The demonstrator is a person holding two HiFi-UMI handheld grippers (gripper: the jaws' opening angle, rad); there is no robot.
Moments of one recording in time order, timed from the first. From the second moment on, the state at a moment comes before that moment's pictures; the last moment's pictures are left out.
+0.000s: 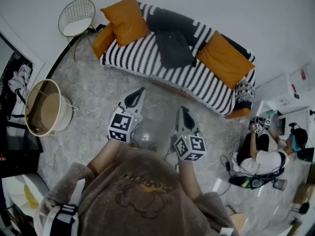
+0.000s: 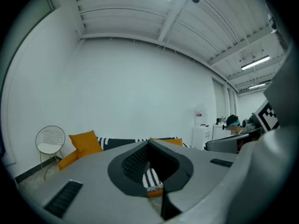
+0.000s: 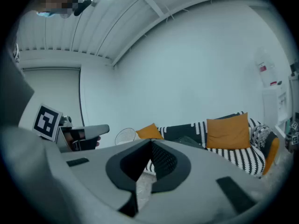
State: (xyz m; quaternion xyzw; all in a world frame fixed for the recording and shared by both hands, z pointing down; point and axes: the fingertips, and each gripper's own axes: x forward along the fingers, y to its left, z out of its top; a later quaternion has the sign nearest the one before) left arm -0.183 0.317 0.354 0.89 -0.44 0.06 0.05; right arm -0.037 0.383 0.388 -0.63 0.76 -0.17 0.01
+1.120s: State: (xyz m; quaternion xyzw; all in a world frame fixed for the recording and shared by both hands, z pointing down) left arm -0.083 0.238 0.382 0.89 -0.45 0.07 0.04; right arm 0.052 0.318 0.435 -0.58 0.79 -0.20 0.01
